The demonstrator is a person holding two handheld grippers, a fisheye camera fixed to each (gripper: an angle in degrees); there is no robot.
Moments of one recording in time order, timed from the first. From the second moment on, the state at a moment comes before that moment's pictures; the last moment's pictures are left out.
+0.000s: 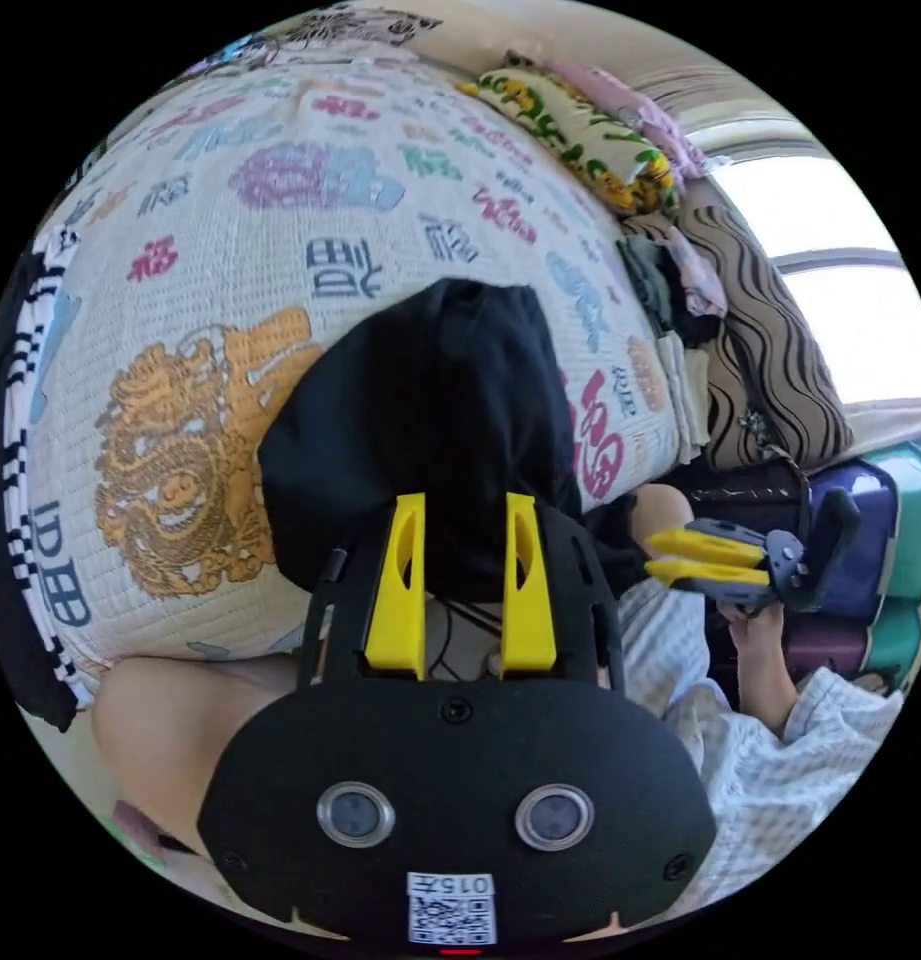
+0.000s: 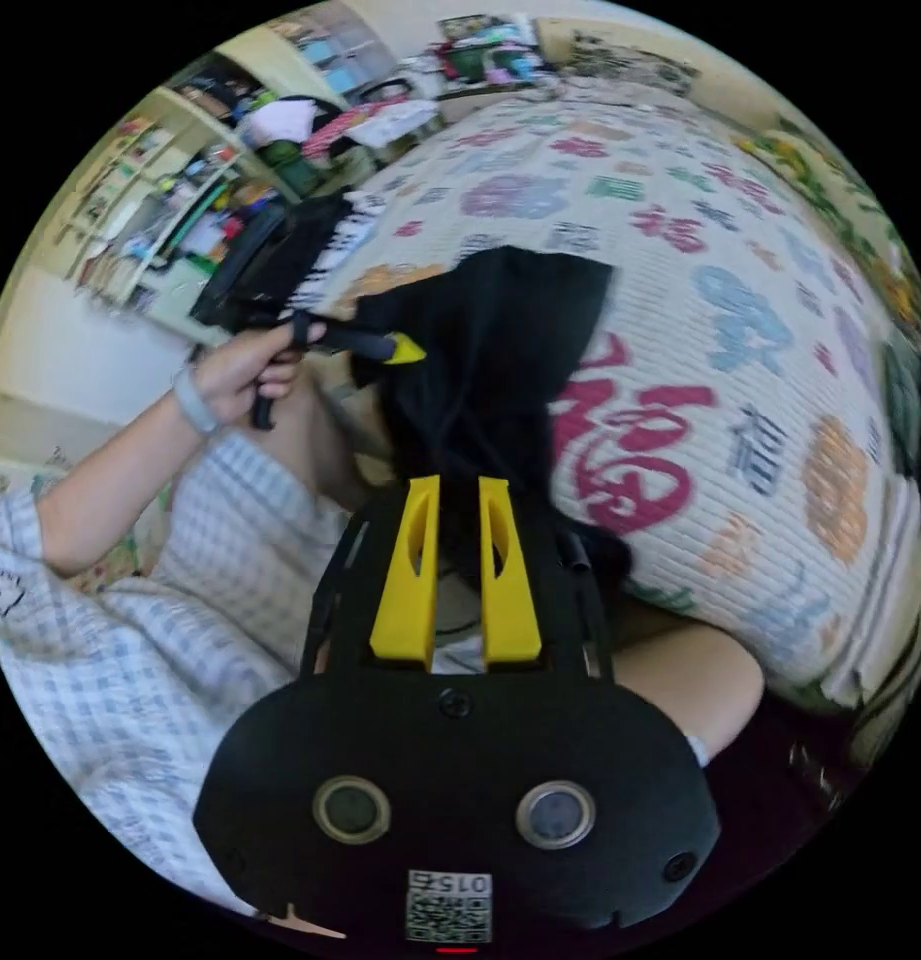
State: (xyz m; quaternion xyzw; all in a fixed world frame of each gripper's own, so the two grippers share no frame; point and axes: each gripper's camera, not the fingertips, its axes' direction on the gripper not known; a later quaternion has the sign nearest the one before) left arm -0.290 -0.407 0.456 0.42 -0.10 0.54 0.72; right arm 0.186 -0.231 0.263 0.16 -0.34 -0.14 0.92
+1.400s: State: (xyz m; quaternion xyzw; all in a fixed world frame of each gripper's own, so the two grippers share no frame) left arm -0.268 -0.031 0.271 0.53 0.17 0.77 0.32; right arm 0.431 -0.180 -0.066 0.48 -0.31 -0.08 0.81
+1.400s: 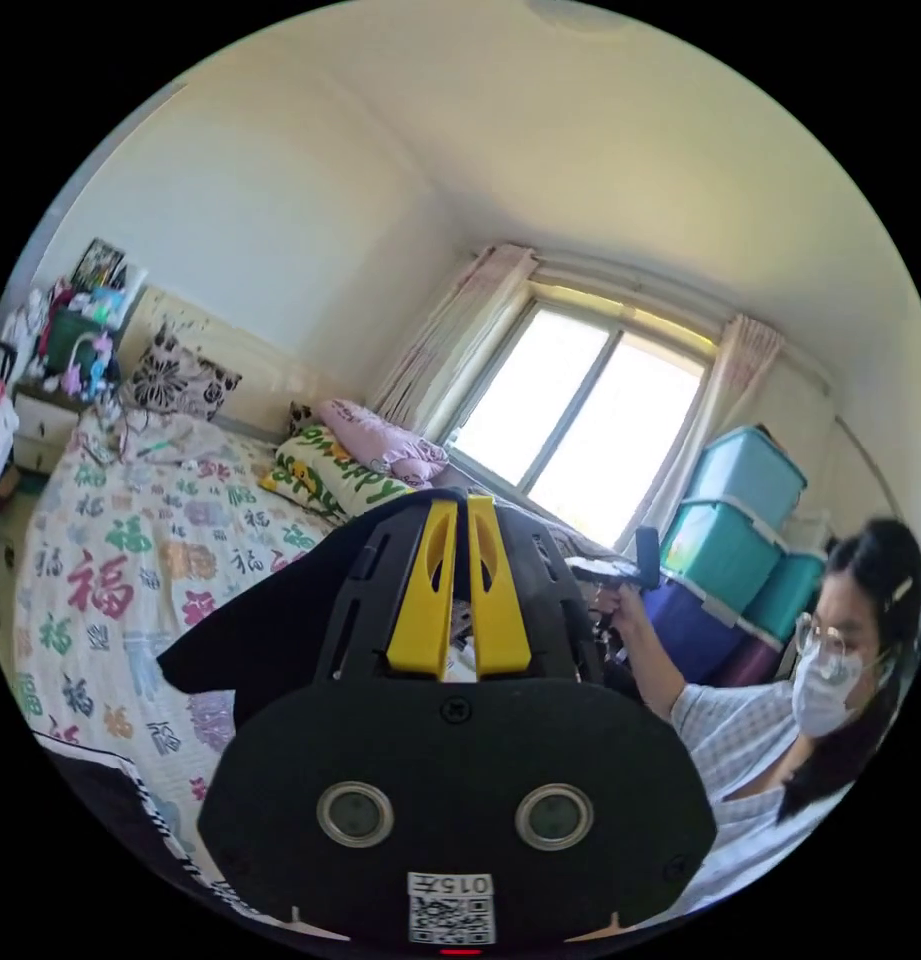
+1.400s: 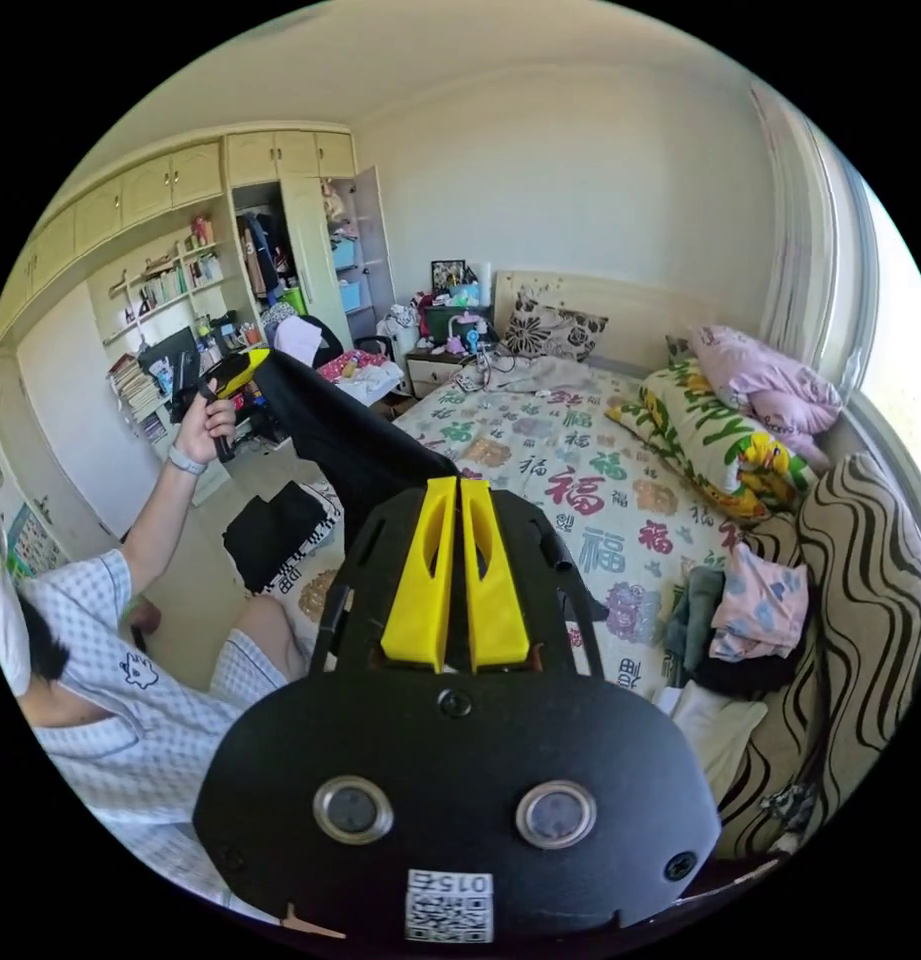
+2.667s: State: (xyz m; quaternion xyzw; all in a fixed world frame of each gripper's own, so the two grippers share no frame) left arm -0.213 0.141 0.441 0.60 0.16 0.68 0.38; right arm 0.252 -0.065 -0.067 0.42 -0.16 -0.21 0.87
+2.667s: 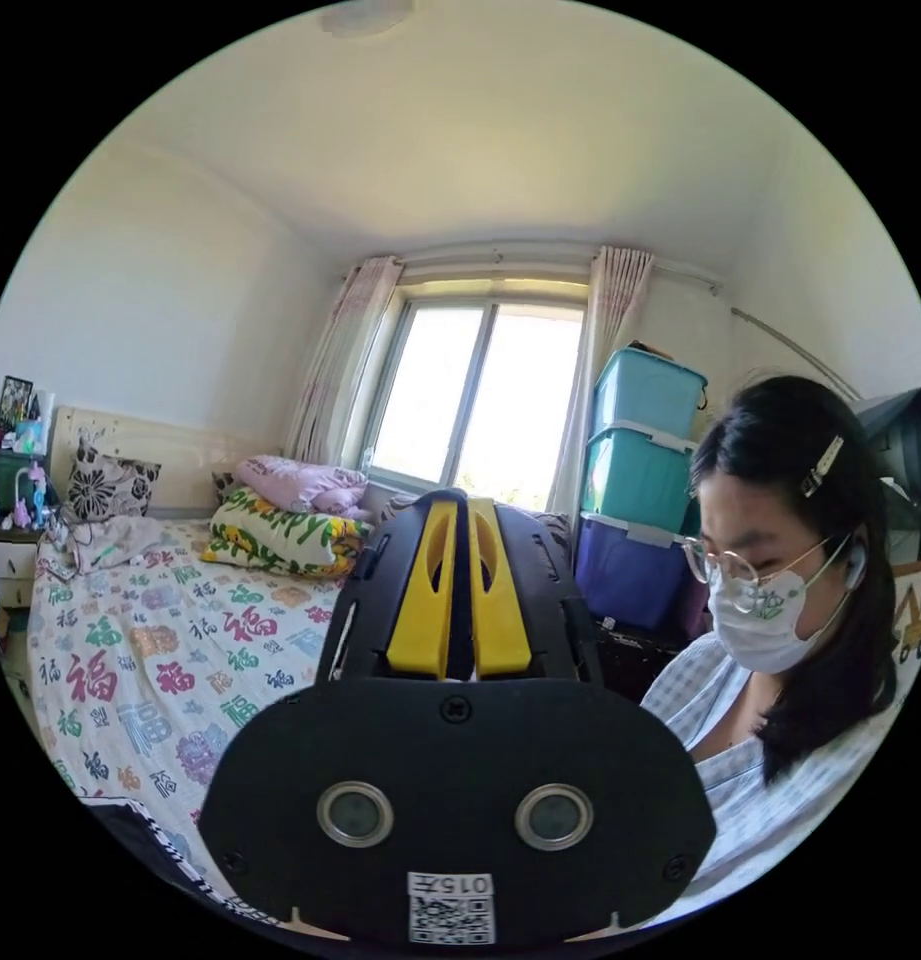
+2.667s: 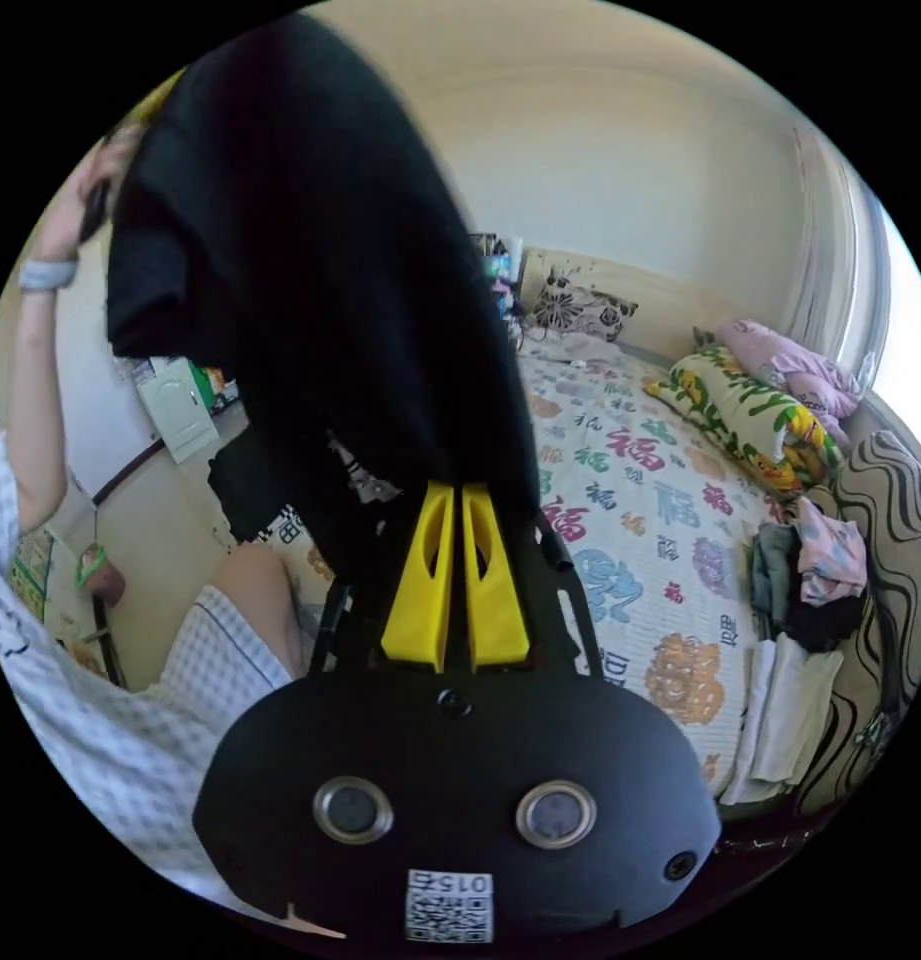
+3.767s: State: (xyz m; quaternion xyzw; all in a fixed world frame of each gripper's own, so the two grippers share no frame) left arm -0.287 -0.452 0.198 0.59 0.01 0.36 0.72; right arm 0.340 -0.431 0.200 0.16 -0.16 -0.24 0.94
